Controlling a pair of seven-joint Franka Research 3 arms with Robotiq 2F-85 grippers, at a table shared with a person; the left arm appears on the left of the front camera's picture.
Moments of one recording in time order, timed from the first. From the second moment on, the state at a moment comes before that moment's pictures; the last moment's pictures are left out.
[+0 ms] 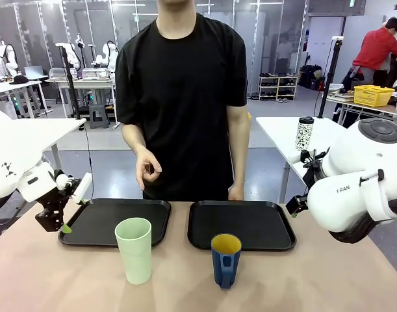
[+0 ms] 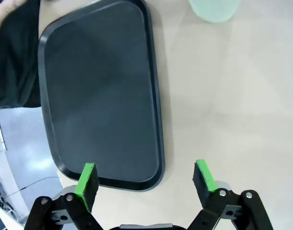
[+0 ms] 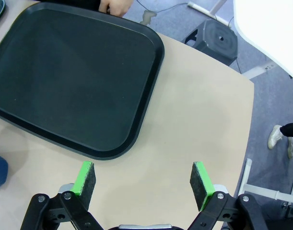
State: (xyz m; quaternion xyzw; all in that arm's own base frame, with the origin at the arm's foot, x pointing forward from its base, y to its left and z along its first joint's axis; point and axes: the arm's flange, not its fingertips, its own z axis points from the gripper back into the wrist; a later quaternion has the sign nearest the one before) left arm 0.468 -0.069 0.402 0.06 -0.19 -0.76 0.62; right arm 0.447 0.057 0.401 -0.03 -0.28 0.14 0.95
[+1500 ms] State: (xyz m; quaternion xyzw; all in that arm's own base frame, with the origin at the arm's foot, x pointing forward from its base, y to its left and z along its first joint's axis) left arm 0.403 0.009 0.341 -0.33 -0.46 -0.63 0.52; right arm 0.447 0.057 0.401 -0.03 -0.28 0.14 0.95
